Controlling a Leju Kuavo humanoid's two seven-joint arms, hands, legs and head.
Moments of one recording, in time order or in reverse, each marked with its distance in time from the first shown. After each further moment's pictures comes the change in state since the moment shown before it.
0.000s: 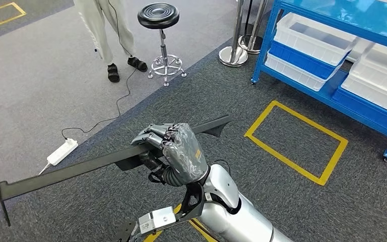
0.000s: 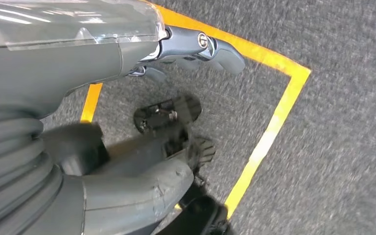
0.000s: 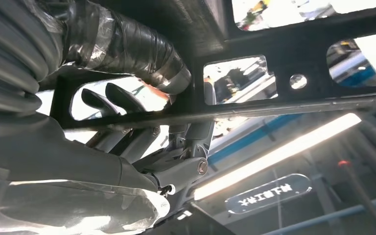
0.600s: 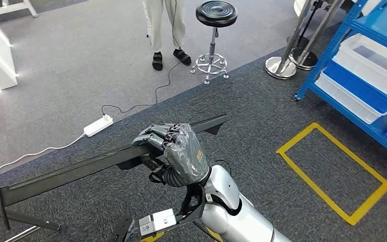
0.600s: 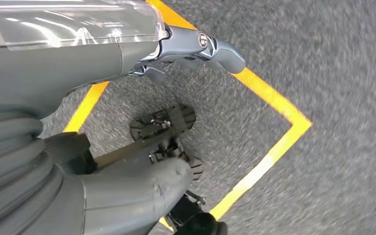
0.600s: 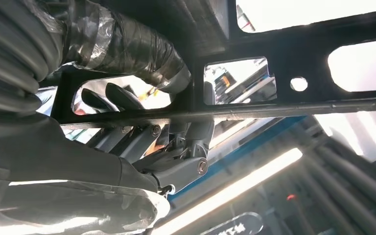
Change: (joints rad) left arm -0.003 -0.002 -0.007 0.000 0.009 -0.001 -0.006; right arm 0.011 -0.006 0.000 -0.013 0.018 -0.012 -0.001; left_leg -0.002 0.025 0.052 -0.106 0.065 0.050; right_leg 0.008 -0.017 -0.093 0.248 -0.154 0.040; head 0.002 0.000
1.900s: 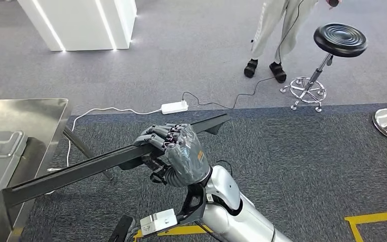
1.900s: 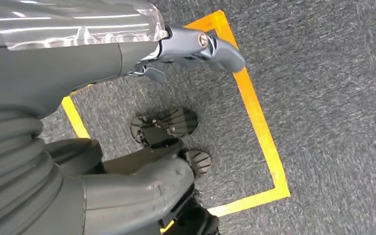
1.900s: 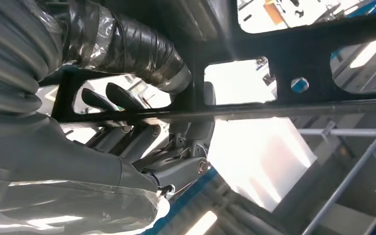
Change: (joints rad) left arm 0.000 0.000 -0.009 0.000 0.004 0.003 0.004; right arm -0.001 -0.003 0.000 -0.004 0.007 -0.005 0.004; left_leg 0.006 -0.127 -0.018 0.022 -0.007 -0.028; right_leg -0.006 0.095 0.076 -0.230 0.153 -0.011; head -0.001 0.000
